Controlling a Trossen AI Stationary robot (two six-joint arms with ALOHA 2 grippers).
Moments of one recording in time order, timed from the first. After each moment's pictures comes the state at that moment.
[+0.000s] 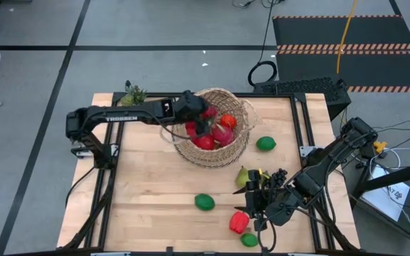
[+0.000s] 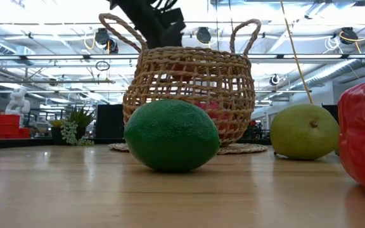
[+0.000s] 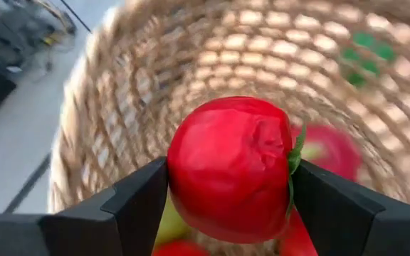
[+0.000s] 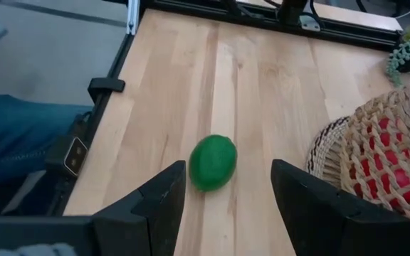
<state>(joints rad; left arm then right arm) 0.22 1.65 1.38 -0.42 -0.30 0.00 0.70 1.48 1.29 -0.58 0.55 0.33</state>
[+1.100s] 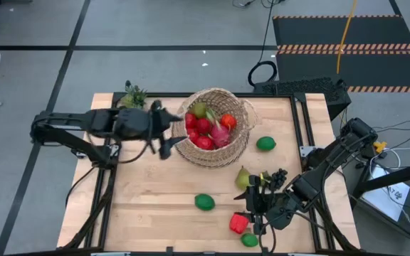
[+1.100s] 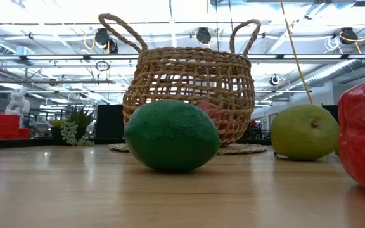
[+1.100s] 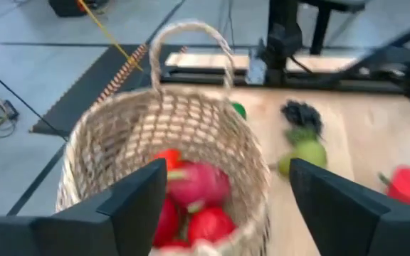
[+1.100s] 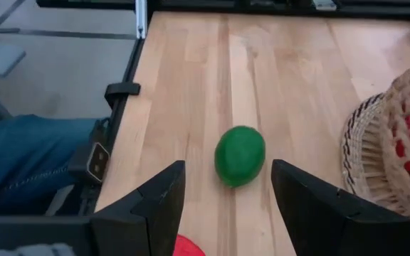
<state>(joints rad) -0.11 1.22 1.38 -0.63 -0.34 -0.05 0.72 1.48 1.18 -0.44 0.54 0.46</state>
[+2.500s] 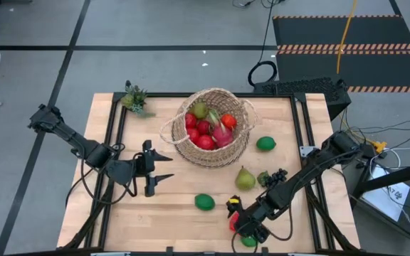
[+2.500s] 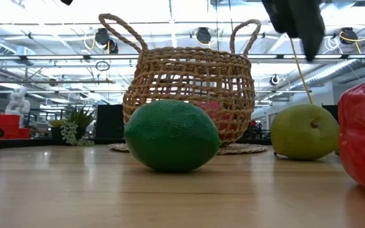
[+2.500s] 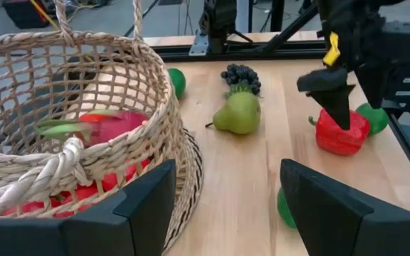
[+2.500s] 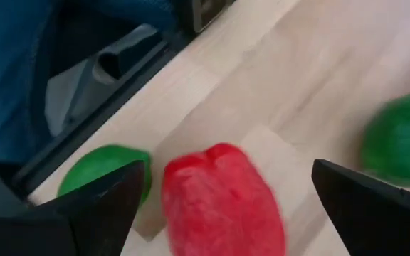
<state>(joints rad) -0.56 1.06 0.88 -0.34 -0.63 -0.26 0.64 1.75 1.16 -0.38 -0.02 -0.09</state>
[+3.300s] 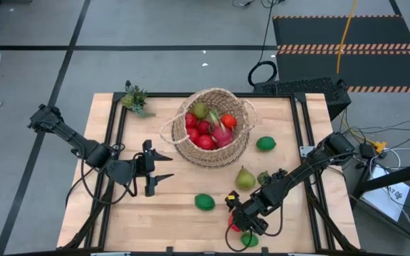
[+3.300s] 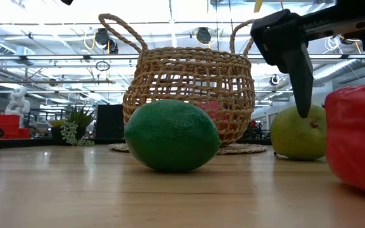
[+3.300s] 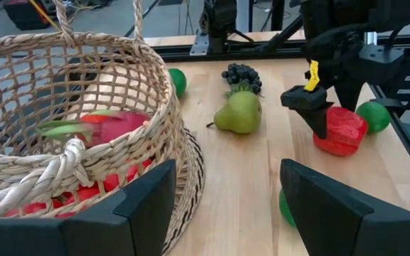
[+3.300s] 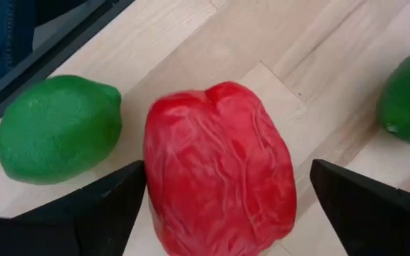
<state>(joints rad) -0.56 1.06 0.88 -0.34 -0.63 -0.25 0.59 1.80 1.14 -0.44 -0.06 -0.19</state>
